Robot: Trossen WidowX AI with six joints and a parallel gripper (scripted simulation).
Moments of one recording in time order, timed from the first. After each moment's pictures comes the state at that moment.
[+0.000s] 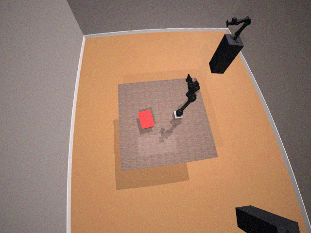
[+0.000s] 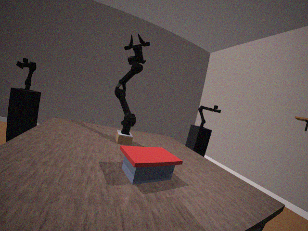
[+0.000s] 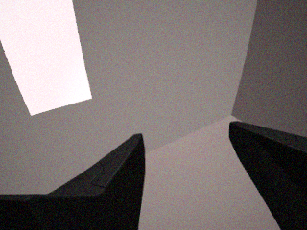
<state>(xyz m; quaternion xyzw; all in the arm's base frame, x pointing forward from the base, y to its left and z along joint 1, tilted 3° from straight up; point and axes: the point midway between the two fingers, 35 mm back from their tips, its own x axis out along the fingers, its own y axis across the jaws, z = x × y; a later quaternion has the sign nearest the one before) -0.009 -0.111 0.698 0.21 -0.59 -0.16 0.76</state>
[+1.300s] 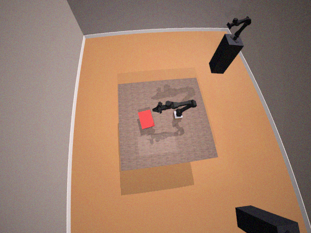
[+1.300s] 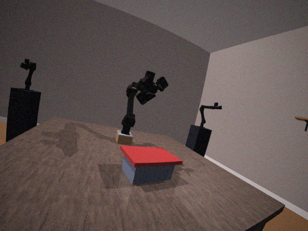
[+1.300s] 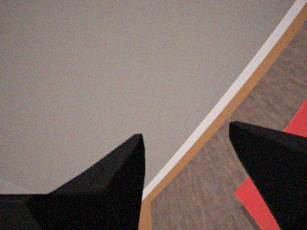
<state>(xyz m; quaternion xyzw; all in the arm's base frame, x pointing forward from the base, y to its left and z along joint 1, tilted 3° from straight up) 0.321 0.052 0.349 0.43 0.06 0.07 0.90</state>
